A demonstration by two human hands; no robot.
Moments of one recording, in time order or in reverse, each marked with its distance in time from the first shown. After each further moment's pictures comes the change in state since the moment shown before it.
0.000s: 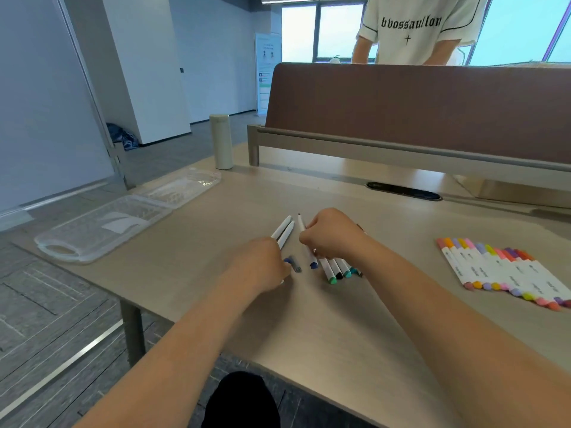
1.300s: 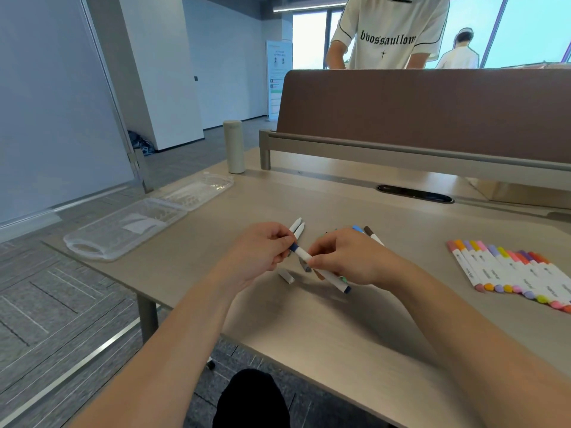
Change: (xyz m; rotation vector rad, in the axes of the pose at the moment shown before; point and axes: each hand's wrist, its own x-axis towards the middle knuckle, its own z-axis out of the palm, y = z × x) left_hand -0.009 -0.020 -0.016 -1.080 -0.089 0.044; right_hand -0.040 0.024 -0.009 0.142 -0.213 -0.295
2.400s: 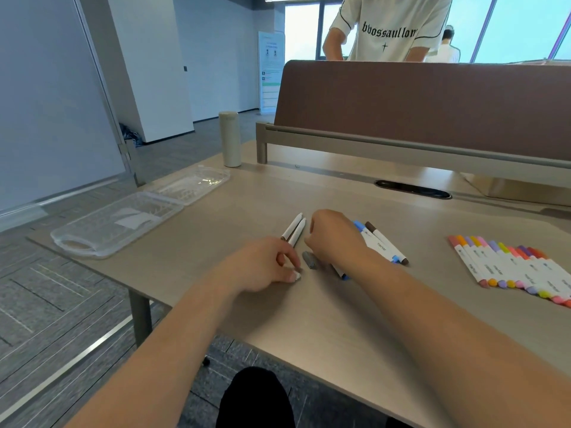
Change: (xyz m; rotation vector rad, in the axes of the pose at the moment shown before) left_hand 0.005 -0.019 -0.016 0.699 -0.218 0.139; right_hand 0.066 -0.005 0.030 -0.473 0.279 0.207
